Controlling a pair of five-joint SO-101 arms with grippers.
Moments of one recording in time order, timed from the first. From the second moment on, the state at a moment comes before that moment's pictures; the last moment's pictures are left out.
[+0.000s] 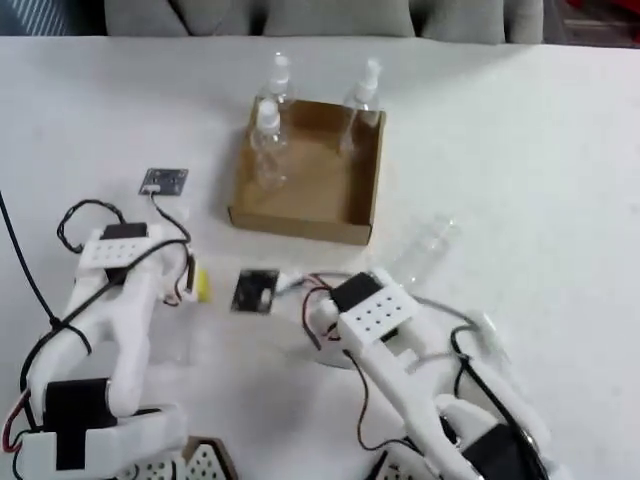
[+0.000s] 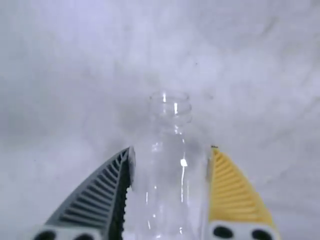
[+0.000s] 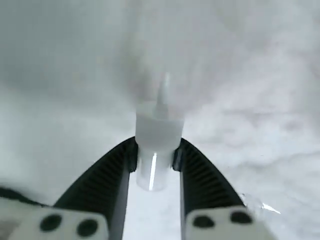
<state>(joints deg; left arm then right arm) -10.6 -9.8 46.1 58.4 -3.4 -37.7 -24.7 51.4 66.5 52.2</state>
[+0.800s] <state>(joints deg) -10.6 -9.8 46.2 57.7 -3.4 -27.2 -25.6 53.1 68.3 64.6</state>
